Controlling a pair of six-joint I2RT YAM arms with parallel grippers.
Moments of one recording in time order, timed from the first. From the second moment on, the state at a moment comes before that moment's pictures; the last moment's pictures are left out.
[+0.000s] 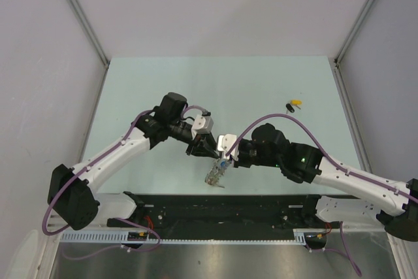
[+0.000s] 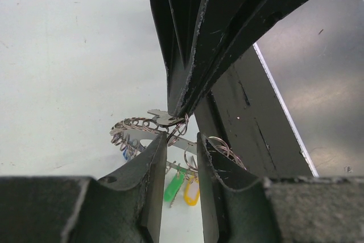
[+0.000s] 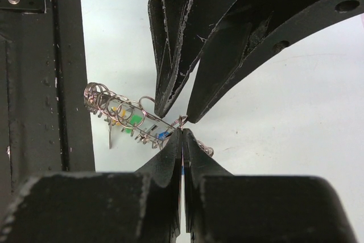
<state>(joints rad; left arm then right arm) -0.63 1.27 1.01 -0.48 1.13 0.60 1.09 1.01 0.94 -0.39 -0.12 -0.46</state>
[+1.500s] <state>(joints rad) -0.65 1.21 0.85 -0.25 1.21 0.36 1.07 0.97 0.94 -0.41 -0.15 -0.43</state>
